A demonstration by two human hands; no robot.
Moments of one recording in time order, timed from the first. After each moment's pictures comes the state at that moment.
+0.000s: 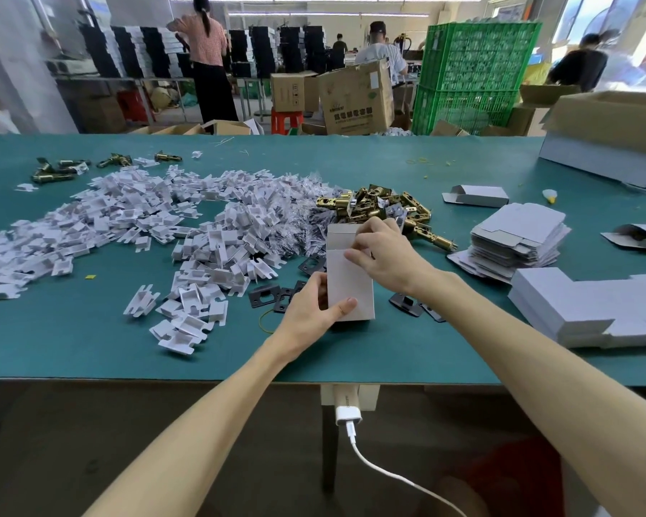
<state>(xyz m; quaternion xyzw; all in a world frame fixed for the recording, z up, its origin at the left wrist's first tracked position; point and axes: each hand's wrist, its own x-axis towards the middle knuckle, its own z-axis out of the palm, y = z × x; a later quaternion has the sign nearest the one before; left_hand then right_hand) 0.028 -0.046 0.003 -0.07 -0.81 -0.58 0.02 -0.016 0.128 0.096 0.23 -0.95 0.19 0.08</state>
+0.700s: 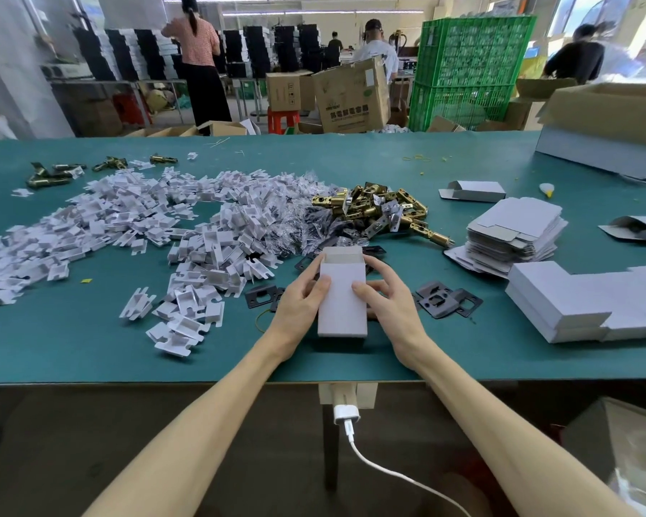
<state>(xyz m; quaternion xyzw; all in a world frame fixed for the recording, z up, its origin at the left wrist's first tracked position) 0.031 -0.045 0.013 -0.06 -0.72 -0.69 0.04 0.027 0.127 0.010 0.07 -0.69 0.72 0.03</state>
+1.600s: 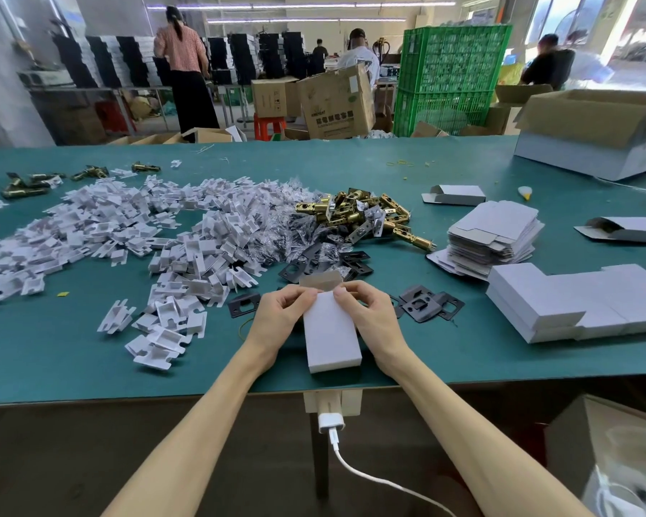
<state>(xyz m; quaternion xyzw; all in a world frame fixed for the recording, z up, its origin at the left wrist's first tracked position) 0.030 -0.051 0.009 -0.05 -0.73 -0.68 0.04 0.027 0.125 0.003 0.06 -0.72 0.69 0.05</state>
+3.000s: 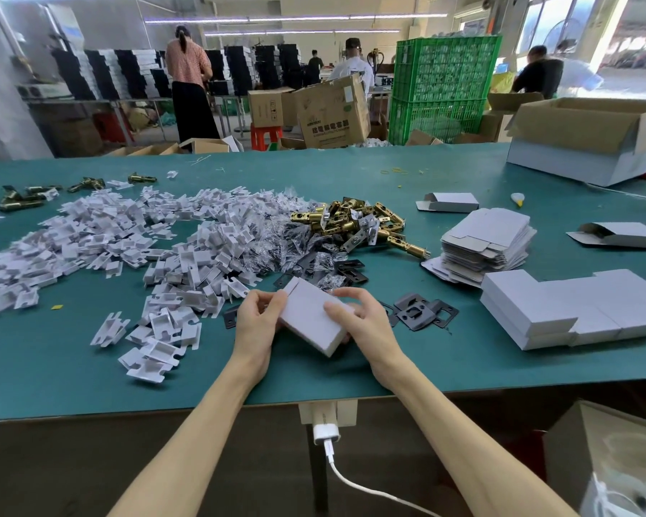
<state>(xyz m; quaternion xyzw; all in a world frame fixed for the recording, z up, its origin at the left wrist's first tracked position) 0.014 -0.058 -0.008 0.07 -0.65 -0.74 0.14 0.033 0.129 0.006 0.05 -0.70 0.71 0.00</state>
